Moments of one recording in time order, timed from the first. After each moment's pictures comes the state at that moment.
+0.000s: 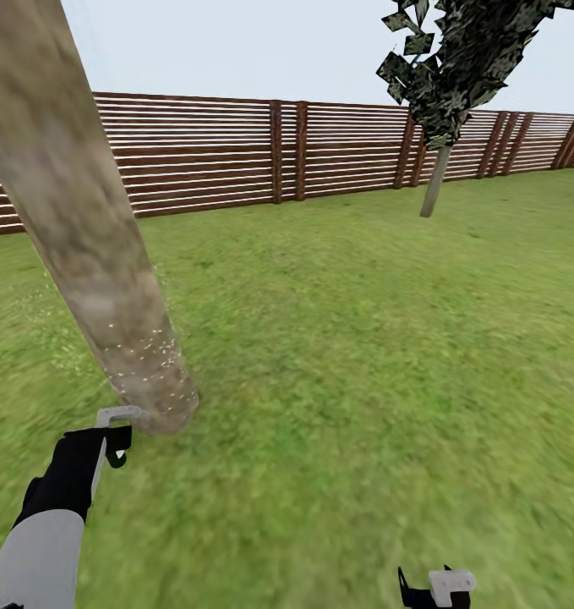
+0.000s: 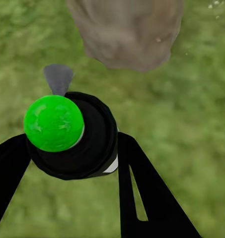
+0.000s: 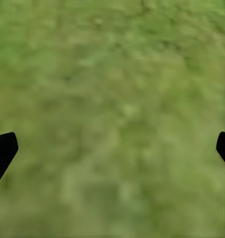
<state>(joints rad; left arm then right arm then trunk) -0.68 0.08 0.49 -0.87 -0.41 0.60 -0.14 -0.36 -0.05 -0.61 -0.11 0.68 -0.67 -0.07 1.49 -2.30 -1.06</state>
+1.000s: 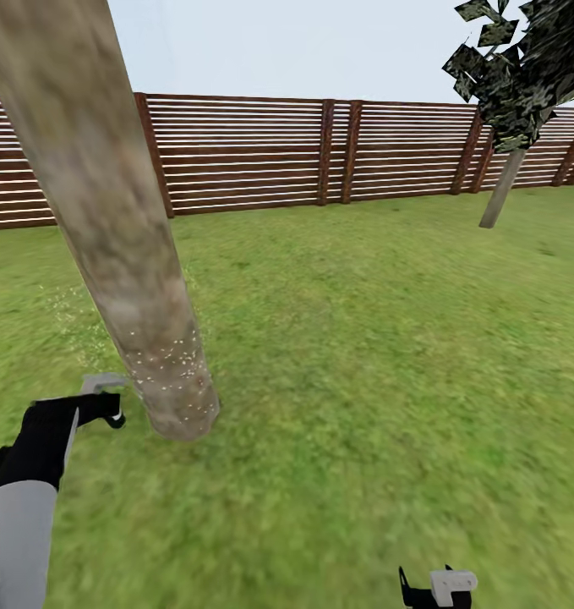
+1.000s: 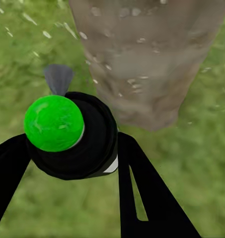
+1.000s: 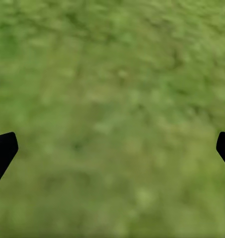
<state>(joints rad) -0.78 0.20 0.44 -0.90 -0.41 0.60 -0.36 -0.36 -0.05 -0.61 -0.11 0.68 -0.67 -0.07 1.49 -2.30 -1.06</state>
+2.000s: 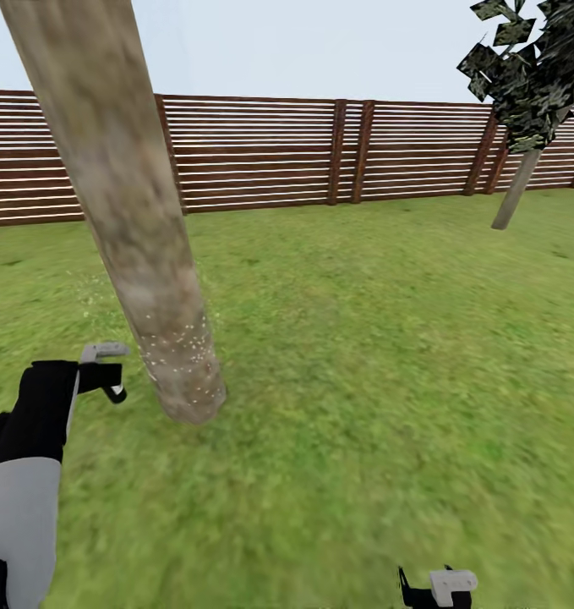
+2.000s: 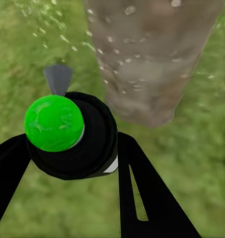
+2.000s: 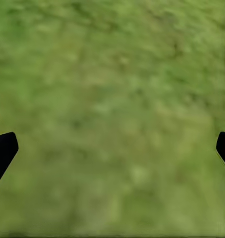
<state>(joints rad) -0.84 0.19 0.35 -1.09 -0.41 0.84 -0.38 -0.36 -0.05 -0.61 -0.11 0.68 -0.67 -0.07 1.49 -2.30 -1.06</state>
